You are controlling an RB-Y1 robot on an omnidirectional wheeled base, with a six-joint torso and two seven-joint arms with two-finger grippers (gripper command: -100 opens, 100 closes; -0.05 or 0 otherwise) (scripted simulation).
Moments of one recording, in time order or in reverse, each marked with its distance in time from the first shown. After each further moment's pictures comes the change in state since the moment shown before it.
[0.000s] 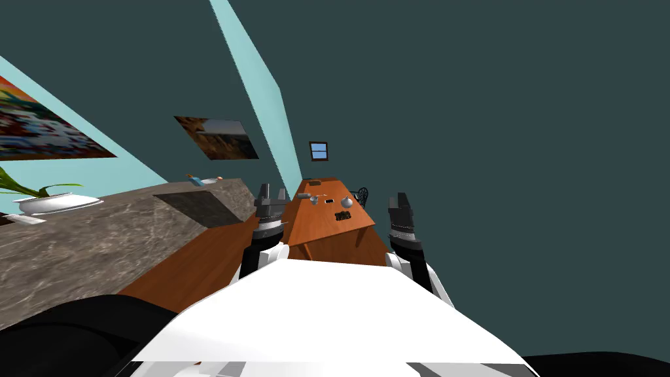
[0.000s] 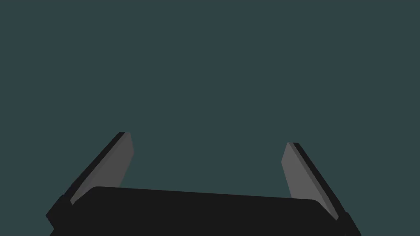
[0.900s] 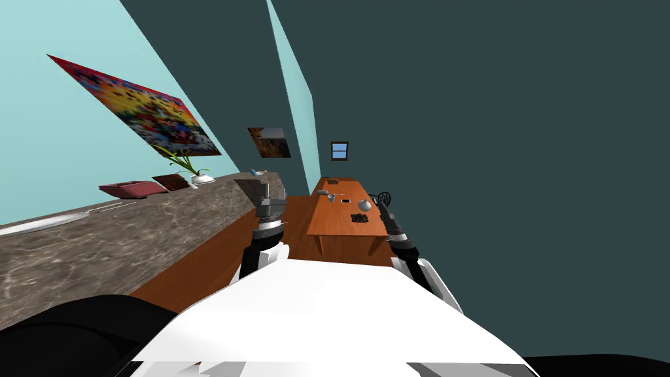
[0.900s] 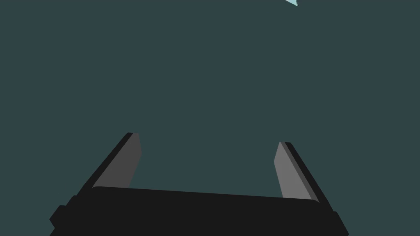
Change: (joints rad) left arm 0.000 0.000 0.000 0.000 0.000 0.000 0.000; right arm -0.039 -0.187 -0.028 0.202 0.197 -0.074 0.046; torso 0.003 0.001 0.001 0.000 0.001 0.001
